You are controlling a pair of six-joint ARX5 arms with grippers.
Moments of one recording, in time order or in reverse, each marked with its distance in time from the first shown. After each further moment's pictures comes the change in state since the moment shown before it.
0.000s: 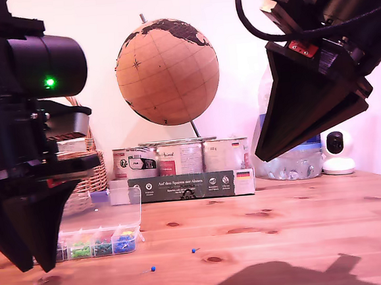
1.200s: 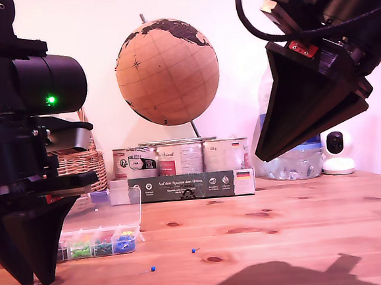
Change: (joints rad) left arm 0.018 0.059 0.001 0.027 0.027 0.053; right arm 0.000 0.000 0.000 0.000 0.000 0.000
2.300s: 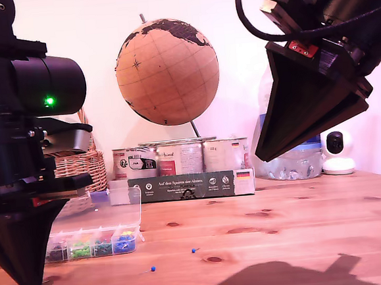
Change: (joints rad) left arm 0.000 0.000 0.001 -0.021 0.000 0.029; right arm 0.000 0.000 0.000 0.000 0.000 0.000
